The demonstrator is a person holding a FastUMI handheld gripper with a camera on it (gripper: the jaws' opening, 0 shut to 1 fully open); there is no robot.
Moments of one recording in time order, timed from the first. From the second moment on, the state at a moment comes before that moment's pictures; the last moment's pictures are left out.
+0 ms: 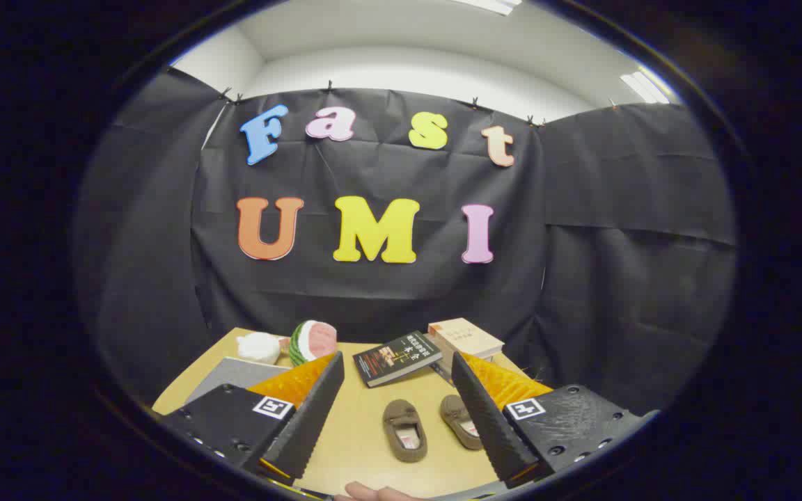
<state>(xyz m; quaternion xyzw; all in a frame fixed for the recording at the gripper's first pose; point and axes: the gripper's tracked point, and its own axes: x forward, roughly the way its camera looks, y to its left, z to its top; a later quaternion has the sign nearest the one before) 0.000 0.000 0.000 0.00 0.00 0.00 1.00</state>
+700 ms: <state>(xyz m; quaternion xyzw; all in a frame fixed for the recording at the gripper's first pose) 0.051 -0.005 -0.020 -0.01 0.03 -0.01 1.00</state>
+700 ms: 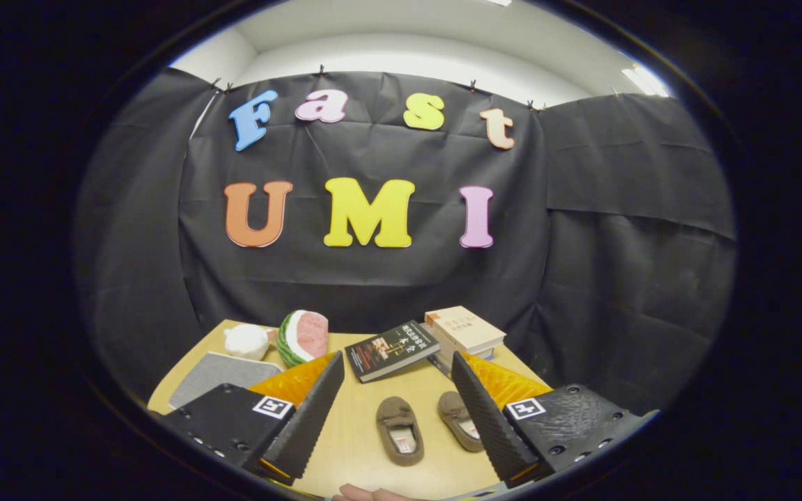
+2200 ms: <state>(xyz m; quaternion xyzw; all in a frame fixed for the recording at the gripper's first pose) 0.172 0.202 -0.219 0.06 0.31 0.30 0.90</state>
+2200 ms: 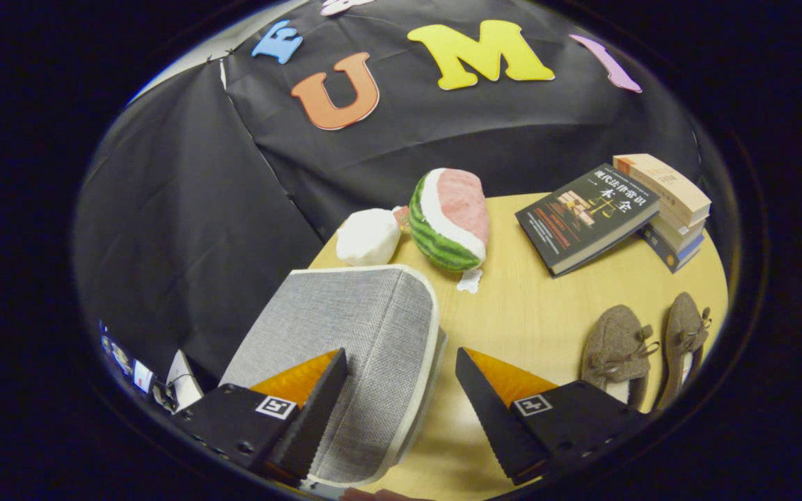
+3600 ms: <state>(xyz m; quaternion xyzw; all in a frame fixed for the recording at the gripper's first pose) 0.152 0.217 -0.199 0.18 0.45 0.35 0.80</state>
